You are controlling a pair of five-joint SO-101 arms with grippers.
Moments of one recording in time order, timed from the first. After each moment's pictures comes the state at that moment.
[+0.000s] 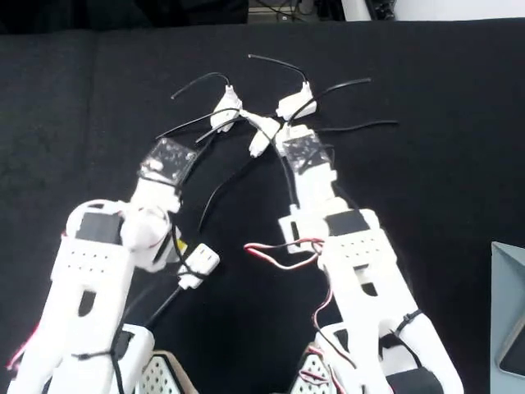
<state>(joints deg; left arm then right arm) 2.8 -48.1 52.8 73.0 -21.1 -13.0 -34.1 59.3 52.1 6.3</state>
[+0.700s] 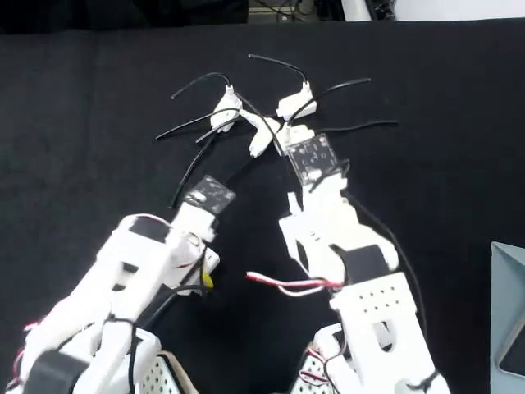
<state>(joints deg) 15.3 -27.3 60.7 58.1 -19.3 -14.9 -58.2 63.0 57.9 6.4</state>
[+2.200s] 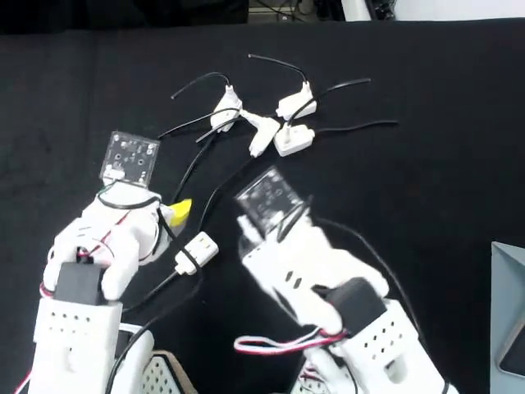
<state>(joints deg) 2.8 -69.2 56.9 61.5 -7.3 -36.0 -70.2 61.0 64.8 6.4</state>
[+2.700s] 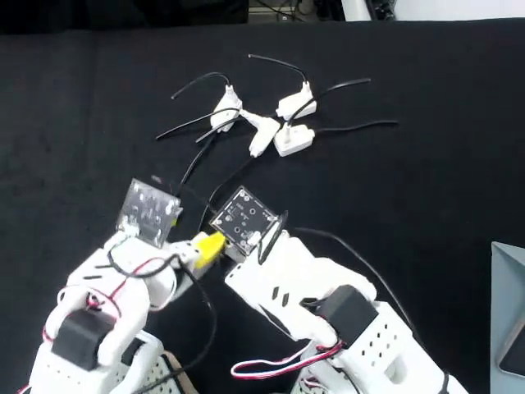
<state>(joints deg) 19.3 -89.7 62.9 67.1 -4.0 -44.6 -70.3 61.0 63.6 6.4</state>
